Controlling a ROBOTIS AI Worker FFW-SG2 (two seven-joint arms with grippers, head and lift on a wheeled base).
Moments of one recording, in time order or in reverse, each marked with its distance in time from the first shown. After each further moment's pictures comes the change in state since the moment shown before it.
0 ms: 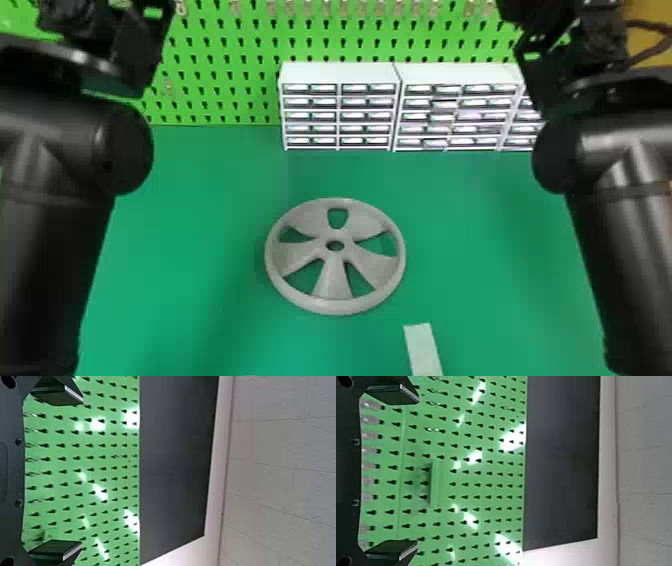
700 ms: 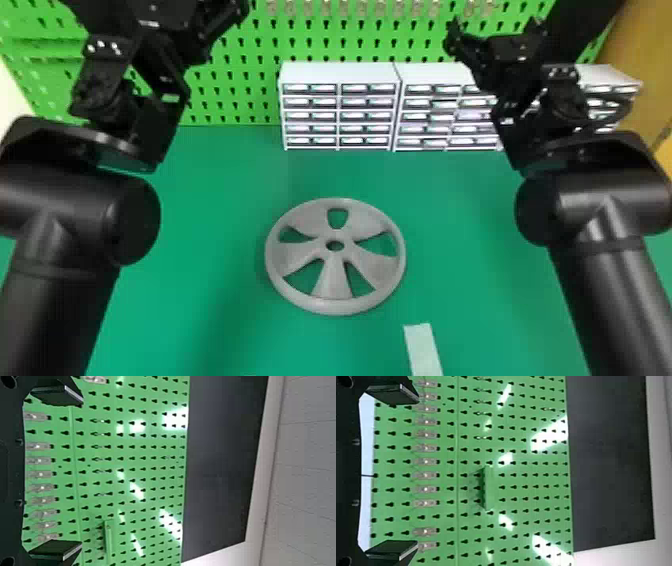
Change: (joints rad) left arm 0.182 -0.007 0.014 -0.051 0.005 0.067 0.000; right arm 0.136 0.025 -0.005 -0.006 -0.031 0.043 0.004
